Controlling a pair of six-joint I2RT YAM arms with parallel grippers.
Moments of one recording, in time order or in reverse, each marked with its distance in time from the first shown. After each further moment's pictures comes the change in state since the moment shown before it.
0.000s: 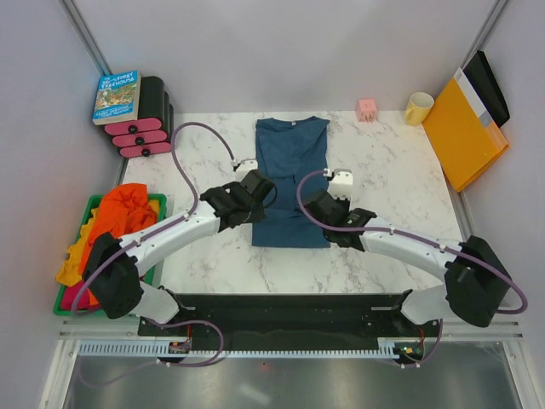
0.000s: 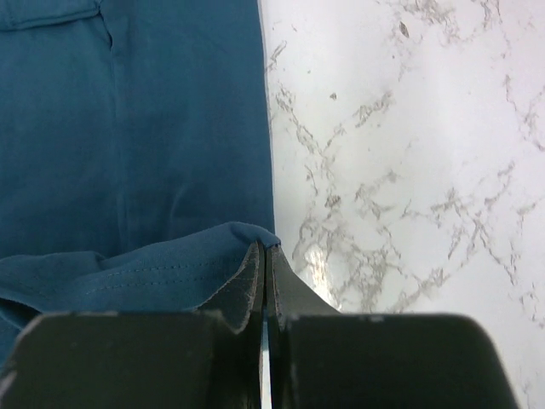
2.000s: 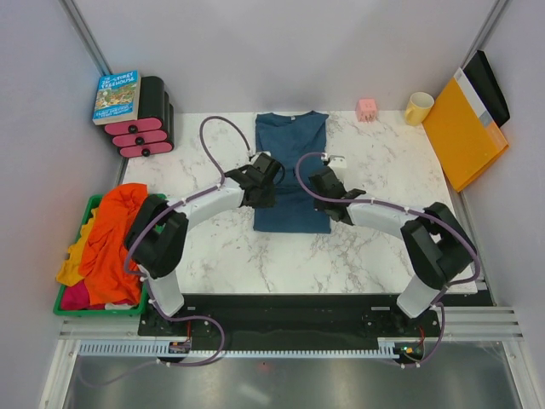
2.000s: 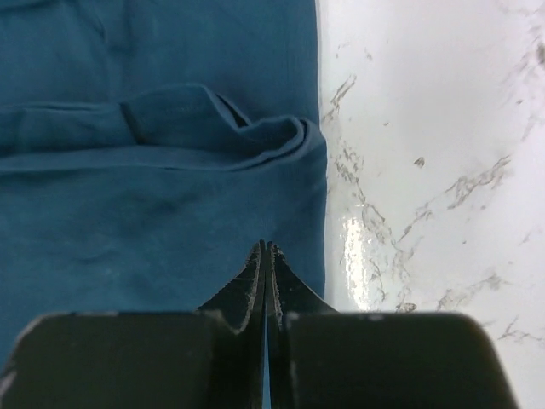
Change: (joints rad) left arm 0.166 0.371 0.176 0.173 0.186 0.137; right arm -0.246 0.309 0.109 0.277 -0.315 -0.149
